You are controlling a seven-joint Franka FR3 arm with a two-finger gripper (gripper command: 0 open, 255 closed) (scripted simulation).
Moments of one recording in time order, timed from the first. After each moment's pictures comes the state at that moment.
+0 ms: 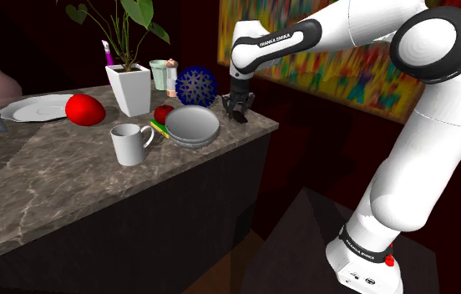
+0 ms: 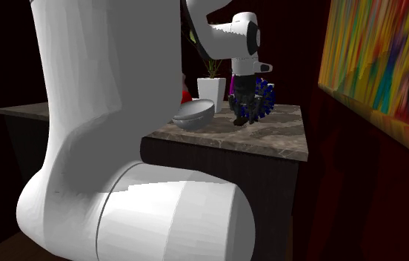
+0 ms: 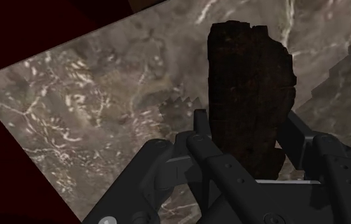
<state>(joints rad) -0.02 0.03 -0.12 -1.96 -0.06 2.05 0.40</state>
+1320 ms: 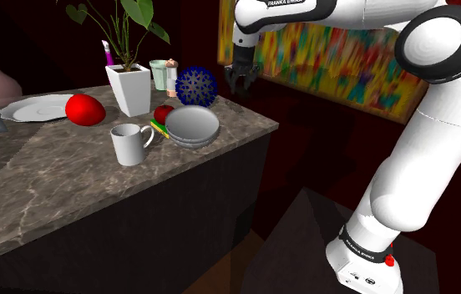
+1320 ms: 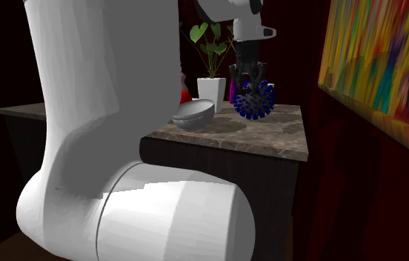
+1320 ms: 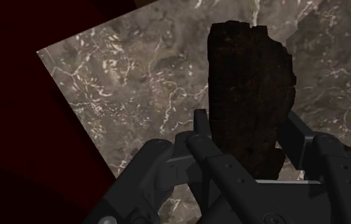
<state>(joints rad) -0.02 0.00 -0.12 -1.71 -0.05 1.78 0.38</state>
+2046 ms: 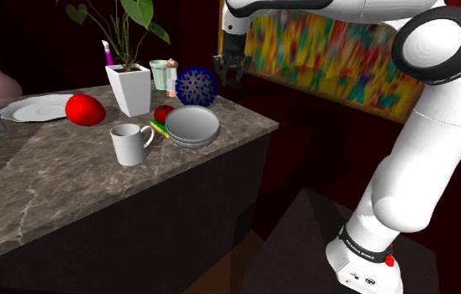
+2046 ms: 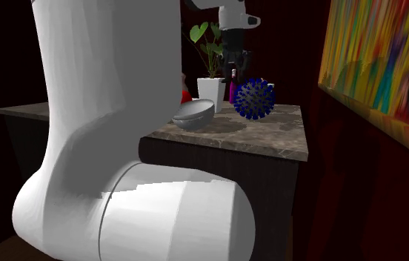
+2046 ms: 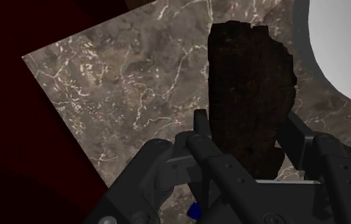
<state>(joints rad) 0.02 0.03 -0.07 -1.59 -0.06 1.68 0.47</state>
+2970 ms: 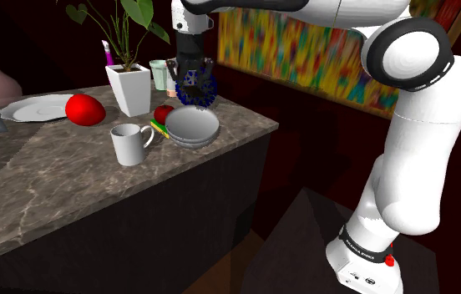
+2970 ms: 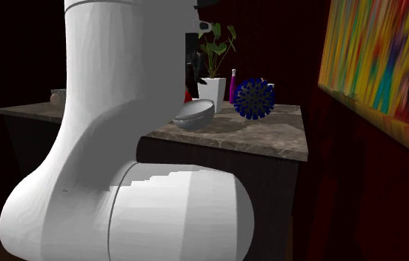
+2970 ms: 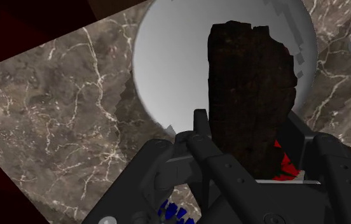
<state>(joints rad) 0.18 0.20 0.05 -1.37 -0.08 1.61 0.75</state>
